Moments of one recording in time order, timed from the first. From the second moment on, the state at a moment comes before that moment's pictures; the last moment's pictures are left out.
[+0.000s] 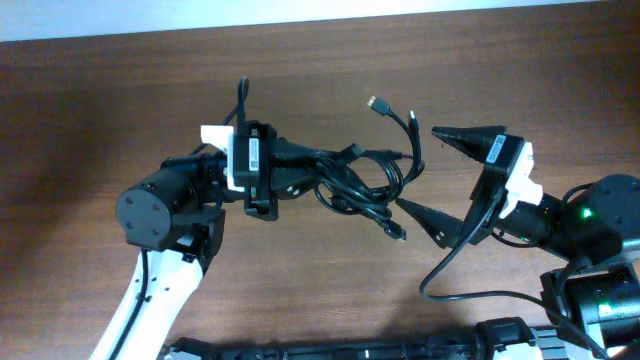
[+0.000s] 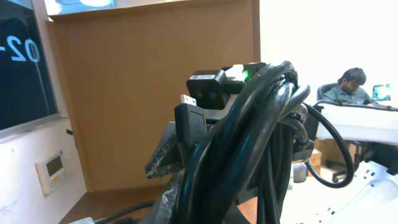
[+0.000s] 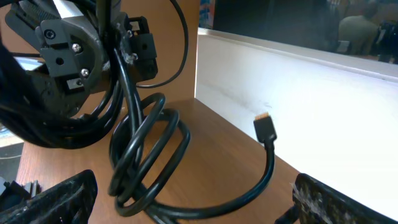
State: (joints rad) left arm -0.33 1.19 0.91 1.05 1.21 -0.58; right arm 0.07 0.73 0.95 -0.25 -0.94 -0.08
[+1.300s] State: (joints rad) left arm -0.53 1.19 0.93 0.50 0.88 -0.18; right arm 0.07 0.75 0.95 -0.06 -0.60 -0.08
